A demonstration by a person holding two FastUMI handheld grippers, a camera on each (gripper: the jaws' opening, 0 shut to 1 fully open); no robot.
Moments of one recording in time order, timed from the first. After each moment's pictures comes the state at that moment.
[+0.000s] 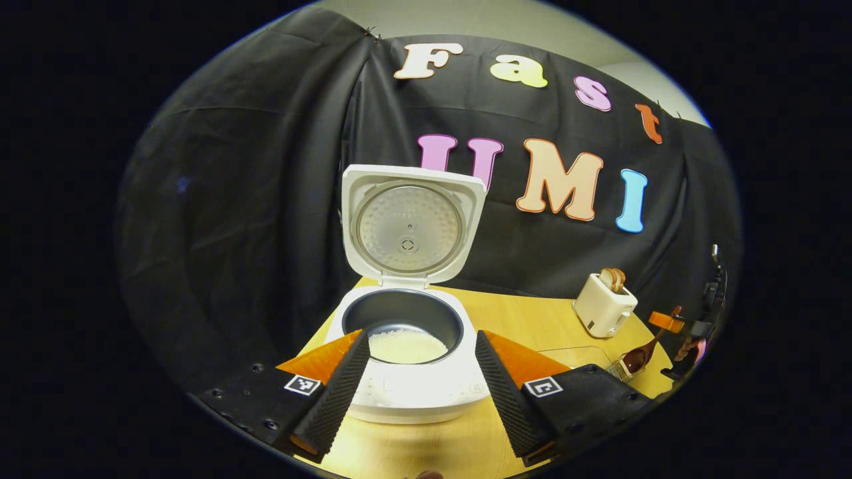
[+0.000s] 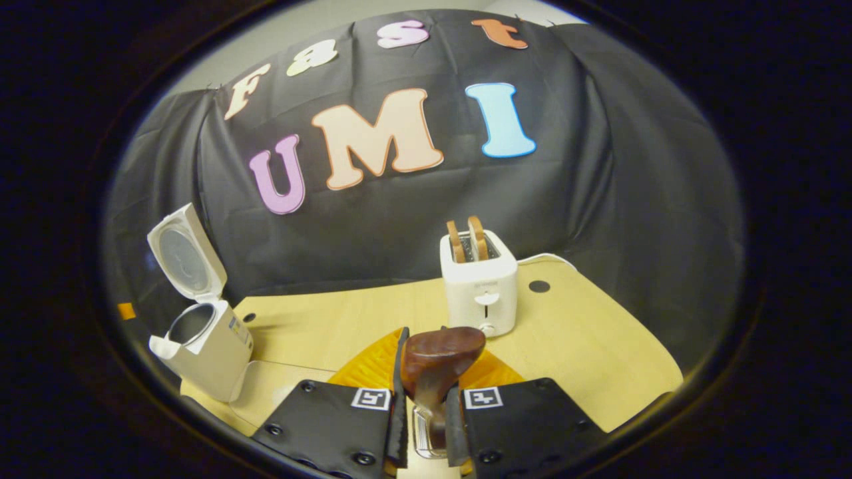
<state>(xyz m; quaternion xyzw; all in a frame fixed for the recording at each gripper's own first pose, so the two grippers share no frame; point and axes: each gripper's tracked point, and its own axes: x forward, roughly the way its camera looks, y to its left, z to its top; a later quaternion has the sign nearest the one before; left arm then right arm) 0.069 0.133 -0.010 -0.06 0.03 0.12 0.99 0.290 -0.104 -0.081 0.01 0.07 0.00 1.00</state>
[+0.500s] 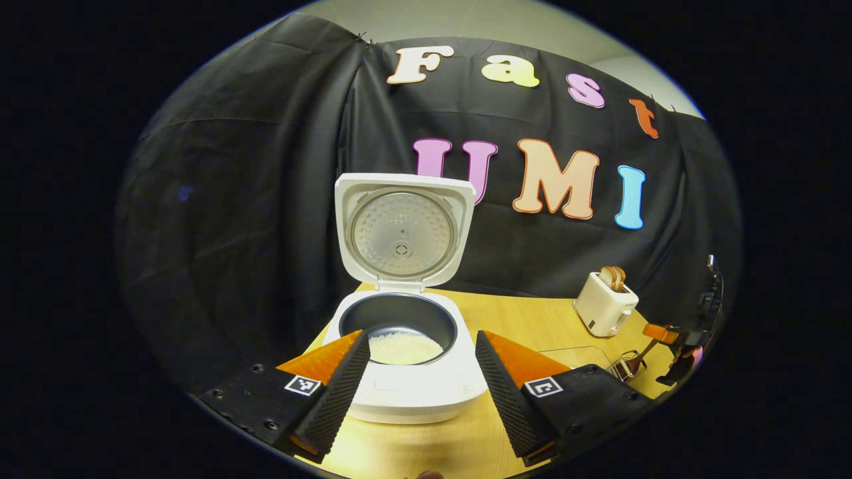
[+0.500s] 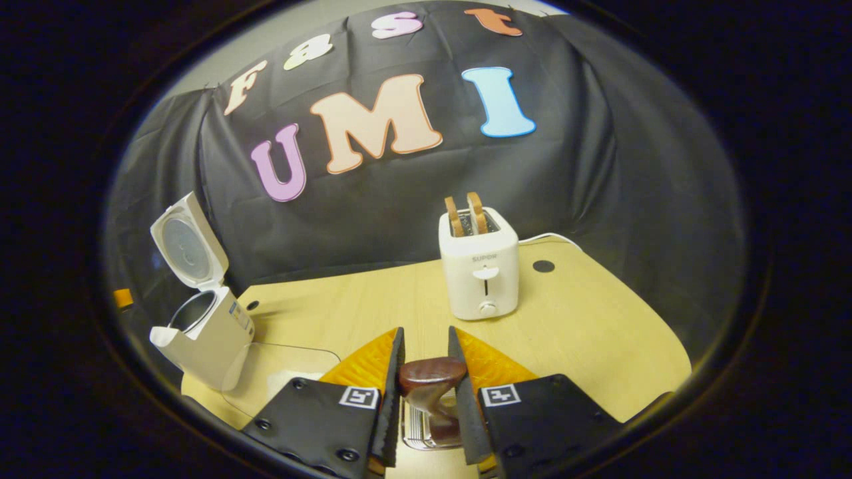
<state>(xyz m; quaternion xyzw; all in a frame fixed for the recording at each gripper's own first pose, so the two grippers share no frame) 0.070 0.117 -0.004 -0.04 0.02 0.12 0.99 0.284 -0.122 -0.101 0.03 0.10 0.01 1.00</state>
